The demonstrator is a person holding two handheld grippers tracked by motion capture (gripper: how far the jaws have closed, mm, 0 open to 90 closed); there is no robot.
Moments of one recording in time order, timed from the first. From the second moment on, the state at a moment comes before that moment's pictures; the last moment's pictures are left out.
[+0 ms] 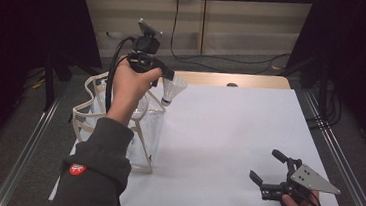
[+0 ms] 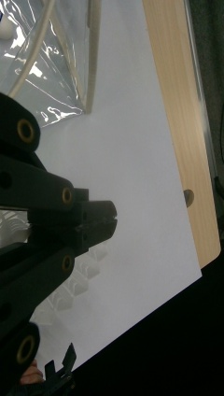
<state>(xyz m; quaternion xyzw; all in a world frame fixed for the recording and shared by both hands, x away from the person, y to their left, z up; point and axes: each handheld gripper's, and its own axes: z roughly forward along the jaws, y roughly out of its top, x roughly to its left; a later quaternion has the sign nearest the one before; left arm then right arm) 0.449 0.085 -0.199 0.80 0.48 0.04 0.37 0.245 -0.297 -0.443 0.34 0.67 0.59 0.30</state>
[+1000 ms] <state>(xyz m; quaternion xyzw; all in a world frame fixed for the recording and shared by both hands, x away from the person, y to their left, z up) 0.450 0.099 -0.189 0.79 0.49 0.05 0.37 0.245 -0.297 -0.443 0.34 0.67 0.59 0.30</state>
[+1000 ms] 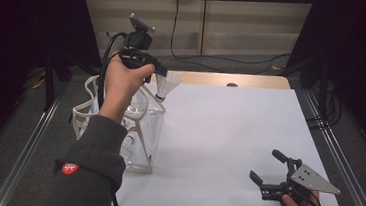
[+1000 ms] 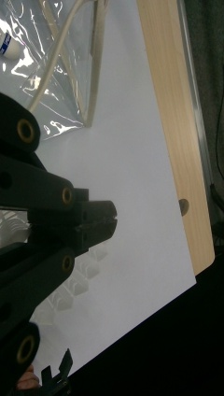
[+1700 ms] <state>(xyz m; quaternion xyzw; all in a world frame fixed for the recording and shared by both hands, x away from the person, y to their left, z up) 0.448 0.112 -0.183 0.79 0.49 0.06 0.36 0.245 -0.297 -0.443 0.34 0.67 0.59 0.30</state>
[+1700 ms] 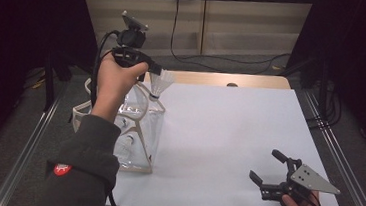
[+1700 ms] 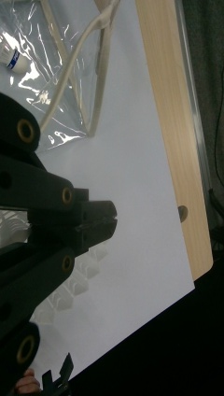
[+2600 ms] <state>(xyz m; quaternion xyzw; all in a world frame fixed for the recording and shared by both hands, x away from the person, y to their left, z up) 0.449 0.136 -0.183 0.78 0.51 0.07 0.37 0.245 -0.296 -0.443 0.34 0.67 0.59 0.30</state>
